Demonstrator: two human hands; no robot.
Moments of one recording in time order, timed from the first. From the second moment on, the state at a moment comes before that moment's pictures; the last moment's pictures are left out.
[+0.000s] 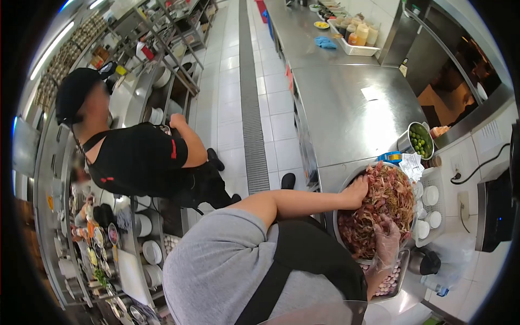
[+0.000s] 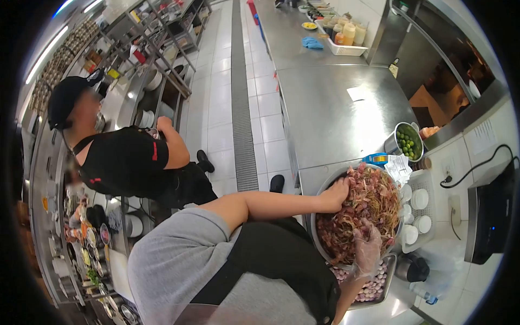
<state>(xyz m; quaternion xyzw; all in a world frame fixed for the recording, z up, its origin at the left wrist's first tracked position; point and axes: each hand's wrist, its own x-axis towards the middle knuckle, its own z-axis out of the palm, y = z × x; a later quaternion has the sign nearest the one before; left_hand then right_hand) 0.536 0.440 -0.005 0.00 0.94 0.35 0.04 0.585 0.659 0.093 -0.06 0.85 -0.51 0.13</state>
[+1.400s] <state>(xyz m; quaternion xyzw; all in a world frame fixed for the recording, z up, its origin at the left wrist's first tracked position) 0.548 0.410 0.031 0.21 0.89 0.40 0.06 0.590 0.606 0.127 -0.06 0.92 -0.36 0.12</state>
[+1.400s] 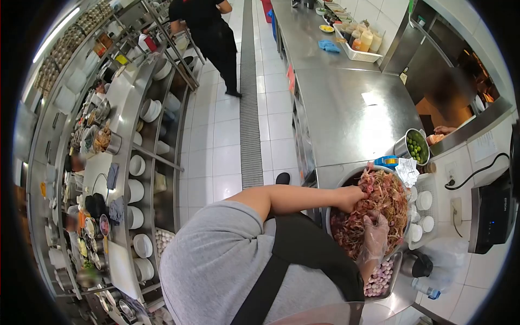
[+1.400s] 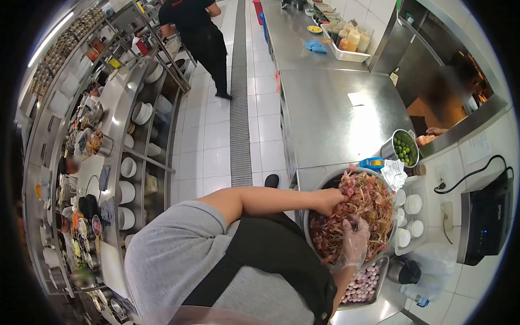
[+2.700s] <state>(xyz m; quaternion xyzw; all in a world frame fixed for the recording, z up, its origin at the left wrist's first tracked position) 0.544 0.423 0.125 0.25 0.91 0.32 -0.04 0.563 0.727 0.109 0.19 0.74 -0.63 0.13</state>
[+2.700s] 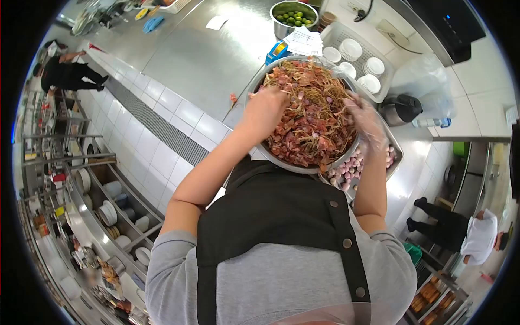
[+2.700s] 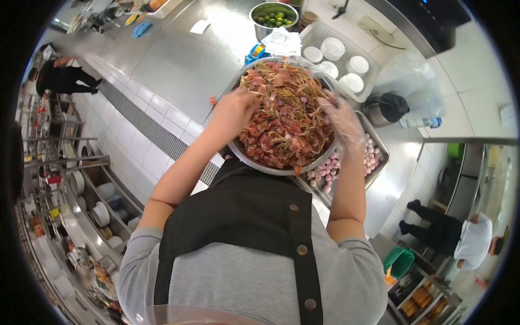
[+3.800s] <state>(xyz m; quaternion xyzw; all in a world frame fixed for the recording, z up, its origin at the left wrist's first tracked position) 0.452 0.295 0.037 0.13 0.93 0.33 0.06 0.623 0.642 0.122 -0.06 0.90 -0.43 0.06</state>
